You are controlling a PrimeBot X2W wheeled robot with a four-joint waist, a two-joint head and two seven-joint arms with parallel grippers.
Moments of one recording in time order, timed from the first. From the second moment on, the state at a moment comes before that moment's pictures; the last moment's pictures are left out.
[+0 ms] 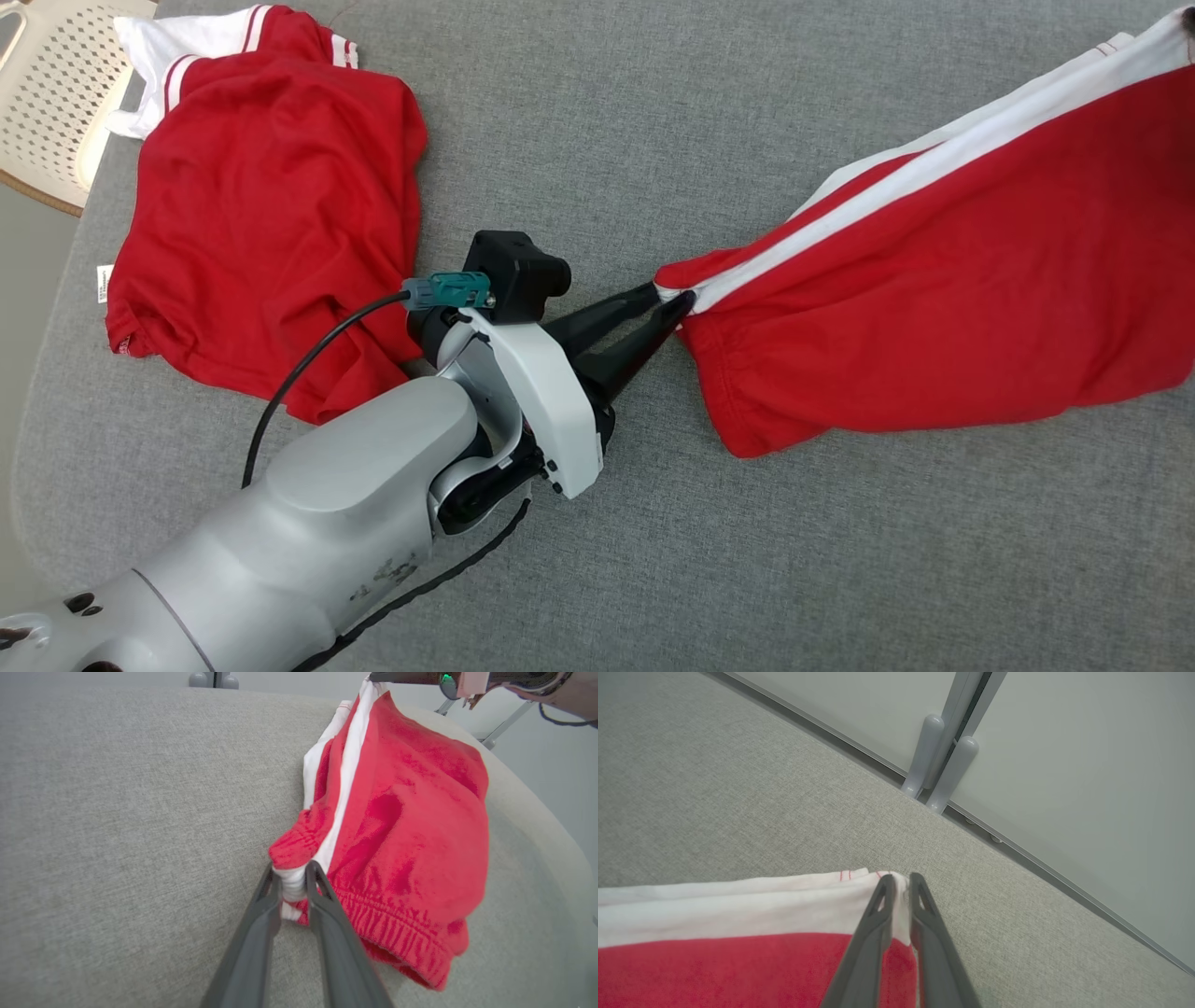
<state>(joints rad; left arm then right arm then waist) -0.95 0.29 -1.26 0.40 -1.16 -0.13 -0.15 -1.20 -0.74 0.88 0.68 0.69 0.13 0.42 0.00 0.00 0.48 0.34</state>
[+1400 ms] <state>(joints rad) -0.36 0.23 -0.46 0.32 -0.66 0.06 -0.26 -0.48 -0.38 0.44 0.51 0.59 0.13 -0.26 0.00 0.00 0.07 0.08</state>
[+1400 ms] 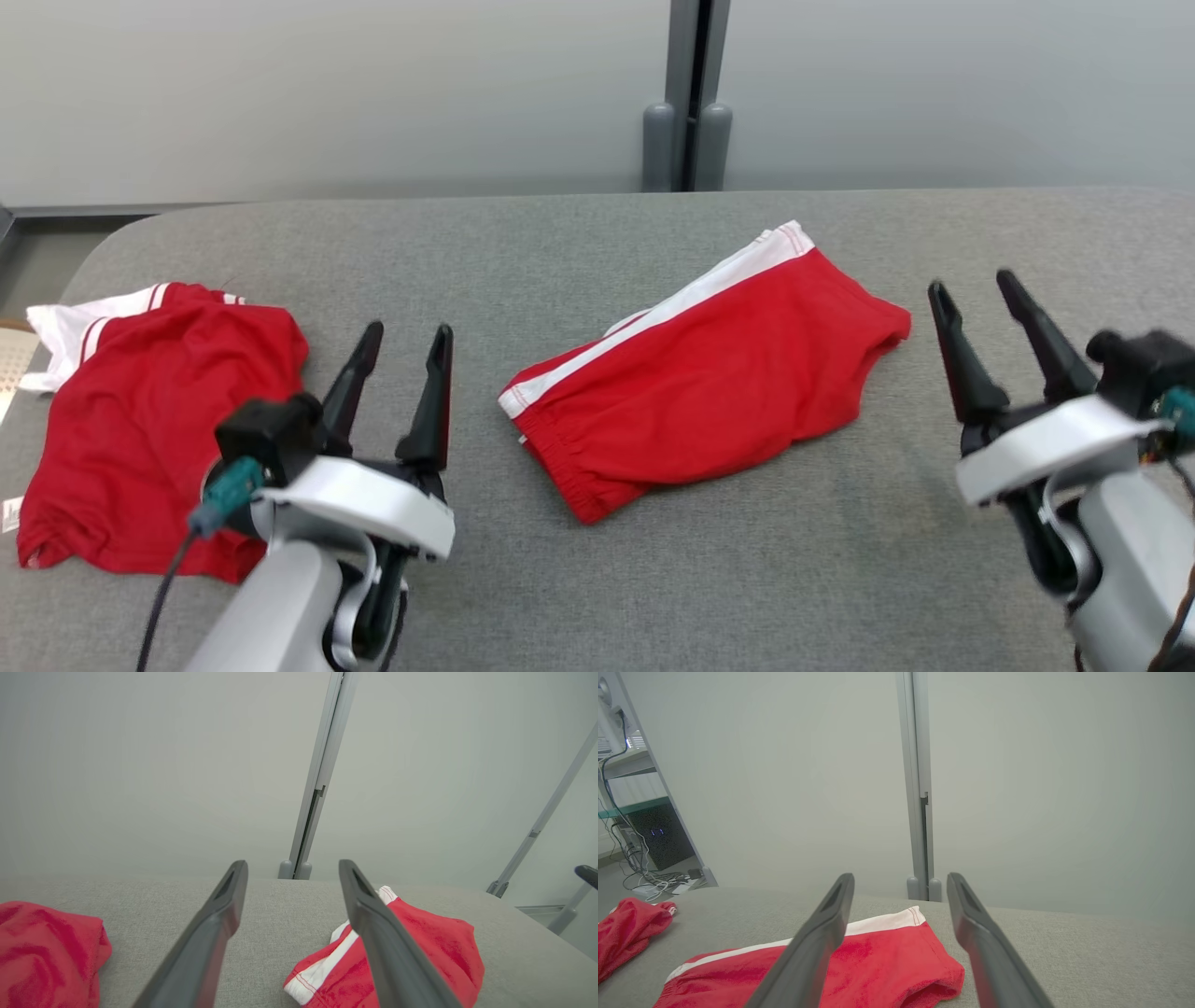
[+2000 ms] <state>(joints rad) -0.05 0.05 -0.16 0.24 -0.36 -0.10 -0.26 -0.08 -0.11 0.13 0.32 0.29 0.13 -0.26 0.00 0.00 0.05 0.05</state>
